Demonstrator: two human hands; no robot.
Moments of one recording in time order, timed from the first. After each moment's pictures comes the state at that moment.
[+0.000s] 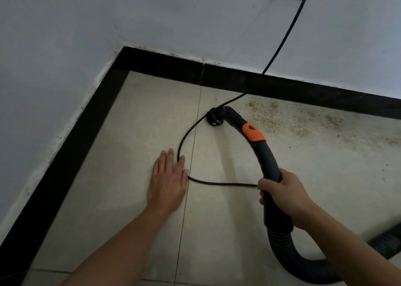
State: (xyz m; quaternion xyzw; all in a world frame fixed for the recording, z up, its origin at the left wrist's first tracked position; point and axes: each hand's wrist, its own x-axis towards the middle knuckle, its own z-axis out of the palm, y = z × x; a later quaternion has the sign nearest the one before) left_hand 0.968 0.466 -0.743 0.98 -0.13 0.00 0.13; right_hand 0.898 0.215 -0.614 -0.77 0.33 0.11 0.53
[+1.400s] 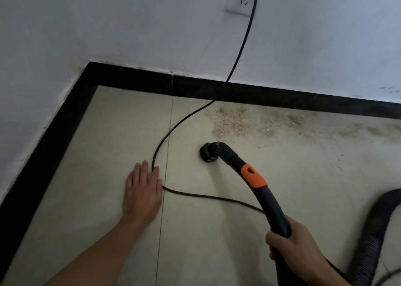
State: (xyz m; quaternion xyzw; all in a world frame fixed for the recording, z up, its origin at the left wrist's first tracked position) left_hand 0.967 0.464 -0.726 0.98 -0.11 -0.01 0.14; right_hand 0.780 0.182 -0.611 -0.82 0.35 0.11 0.44
